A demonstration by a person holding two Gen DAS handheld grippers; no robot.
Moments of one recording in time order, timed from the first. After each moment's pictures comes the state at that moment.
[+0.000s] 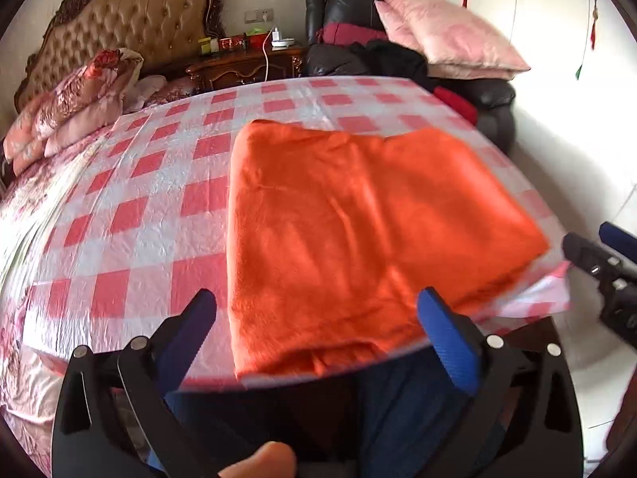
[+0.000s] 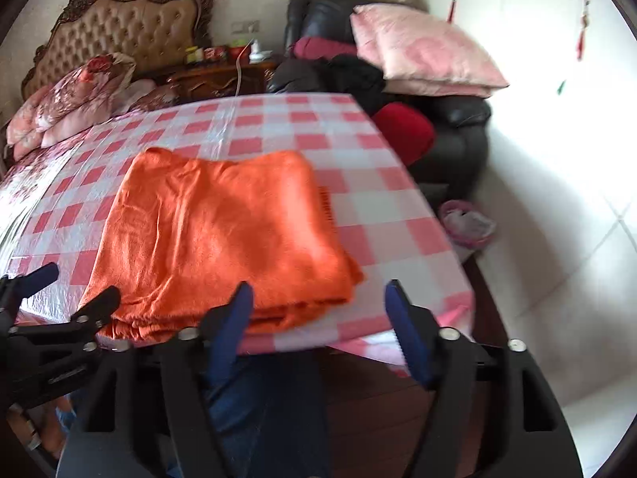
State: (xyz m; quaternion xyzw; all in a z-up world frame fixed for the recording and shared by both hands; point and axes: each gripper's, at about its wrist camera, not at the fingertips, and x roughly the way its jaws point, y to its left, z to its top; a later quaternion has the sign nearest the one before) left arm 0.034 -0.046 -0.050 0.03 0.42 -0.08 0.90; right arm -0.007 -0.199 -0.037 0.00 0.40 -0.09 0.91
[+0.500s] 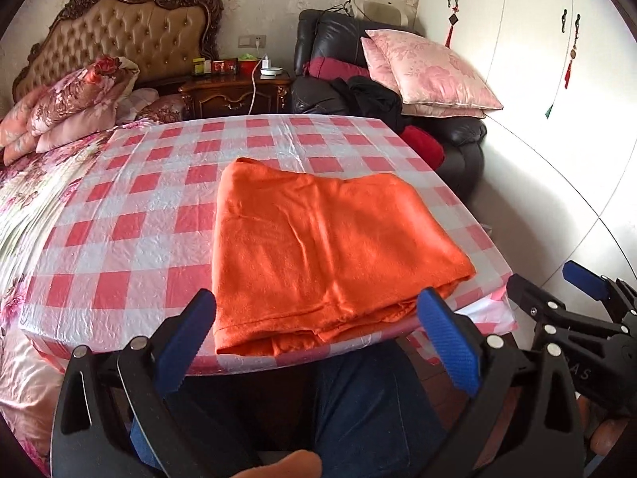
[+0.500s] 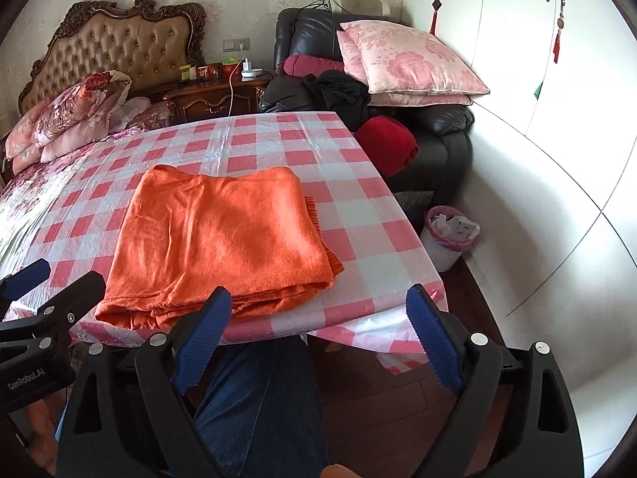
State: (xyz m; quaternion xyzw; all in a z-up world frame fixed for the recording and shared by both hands) left arm -0.008 -0.055 0.000 -0.01 0.38 -0.11 0.92; right arm -0.042 -0.201 -0.012 0.01 0.38 -0.10 0.92
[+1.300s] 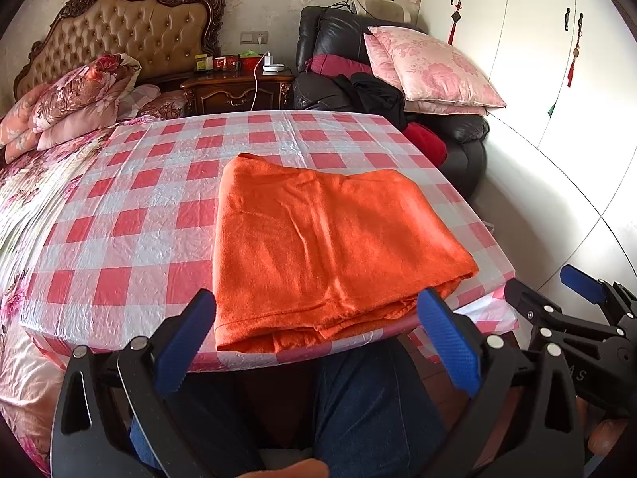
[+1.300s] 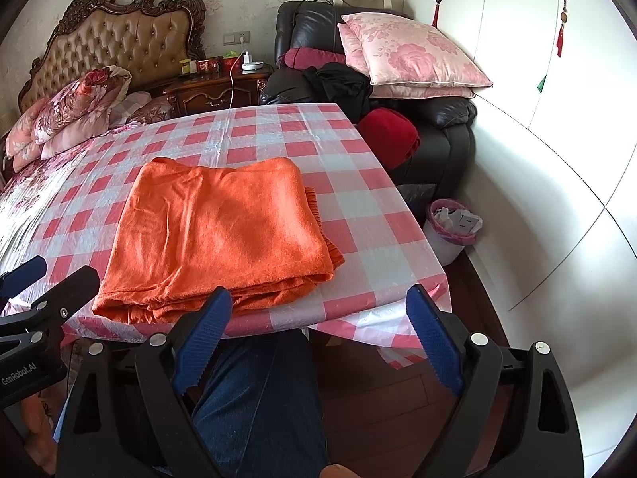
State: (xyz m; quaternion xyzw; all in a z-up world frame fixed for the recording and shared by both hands) left arm -0.006 -0.051 -0.003 -0.01 0.38 -0.11 0.92; right arm -0.040 -0.203 -0.021 0.01 0.39 -0.09 0.91
